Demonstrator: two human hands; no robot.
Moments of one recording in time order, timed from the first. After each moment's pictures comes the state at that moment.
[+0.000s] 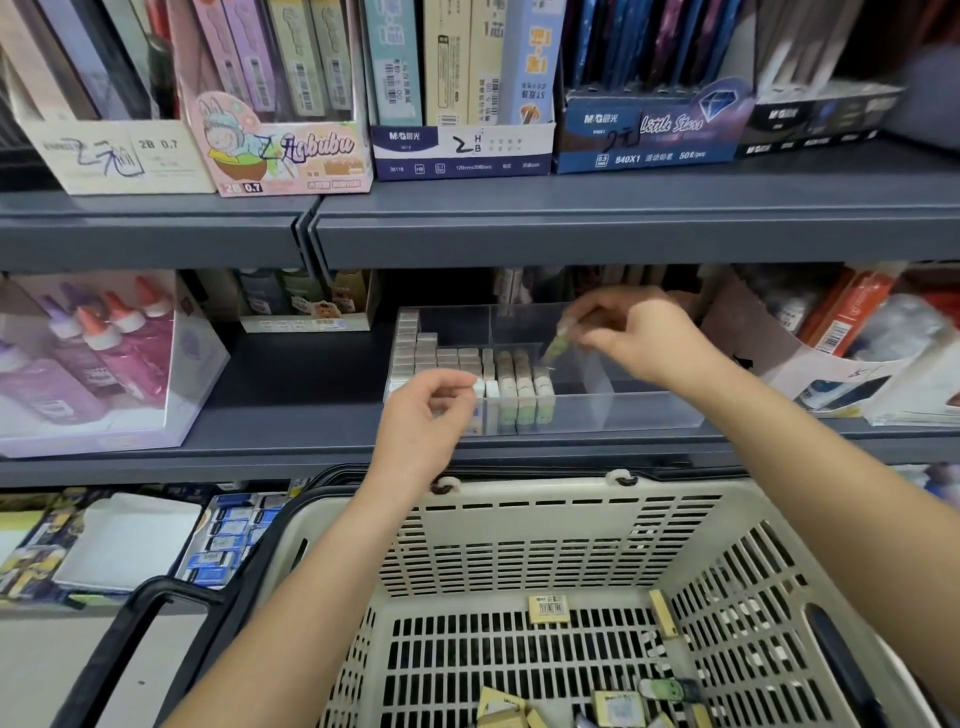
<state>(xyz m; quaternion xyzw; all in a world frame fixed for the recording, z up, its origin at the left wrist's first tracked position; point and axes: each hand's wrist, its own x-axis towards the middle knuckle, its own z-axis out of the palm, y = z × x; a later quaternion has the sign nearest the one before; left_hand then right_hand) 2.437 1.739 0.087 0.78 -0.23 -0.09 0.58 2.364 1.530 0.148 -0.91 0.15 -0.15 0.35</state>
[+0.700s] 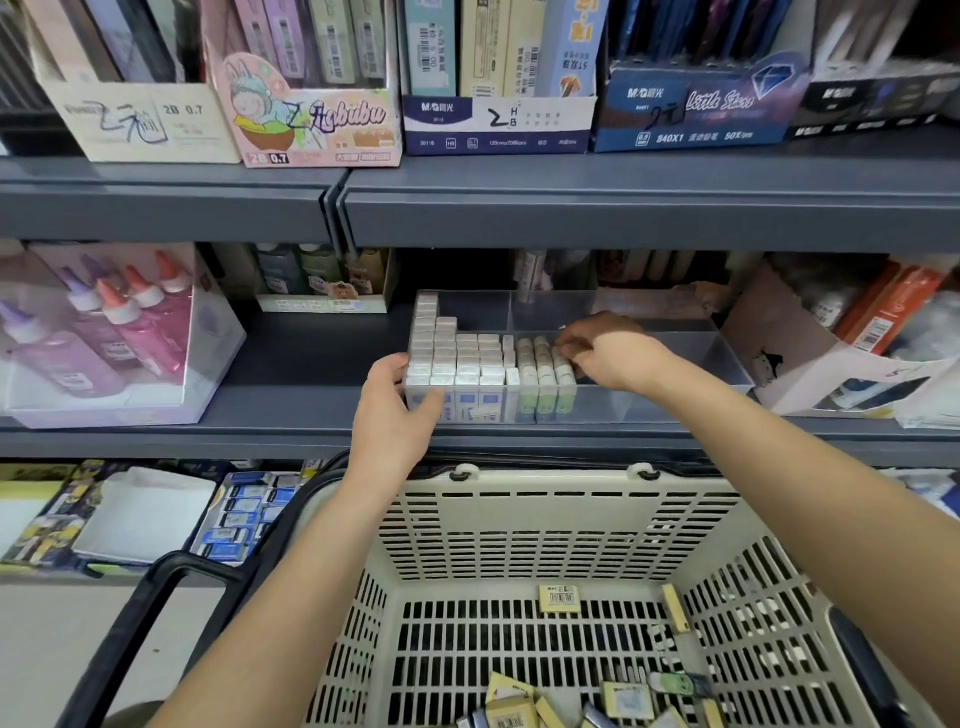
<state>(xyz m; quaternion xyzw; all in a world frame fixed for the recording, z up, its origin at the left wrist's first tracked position) 2.463 1.764 0.063 0.83 -0.14 -0.05 0.54 2.411 1.537 0.110 -0.96 0.20 0.04 0.17</state>
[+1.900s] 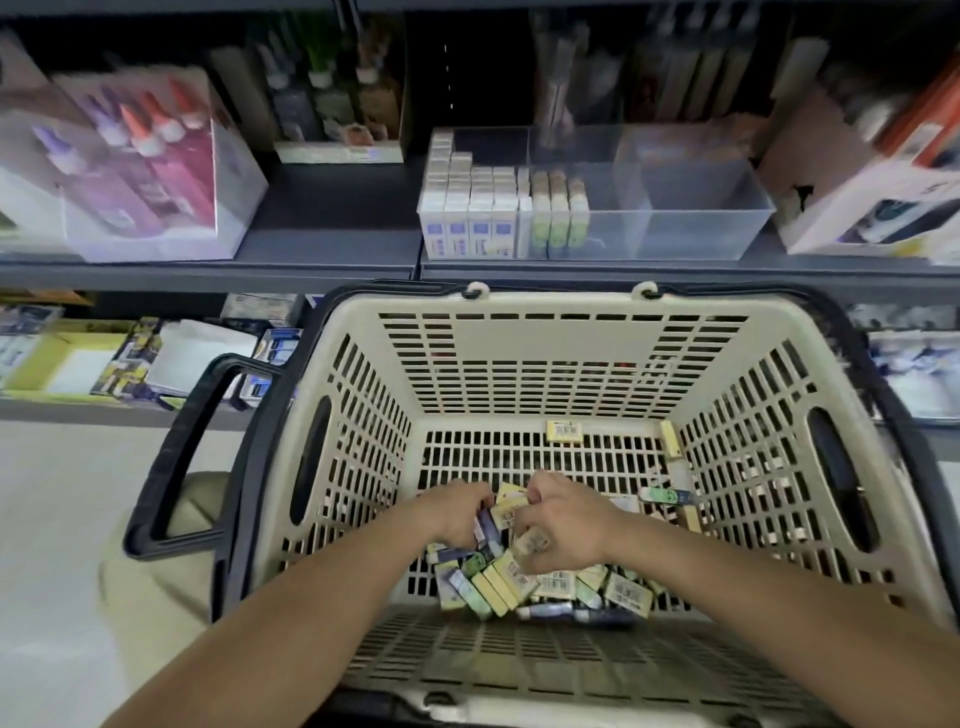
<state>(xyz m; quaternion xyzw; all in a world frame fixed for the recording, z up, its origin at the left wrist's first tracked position) 2.318 1.829 -0.093 0.82 -0.34 -0.46 -0.03 2.216 1.679 -0.082 -0.94 -0.08 0.29 0.13</state>
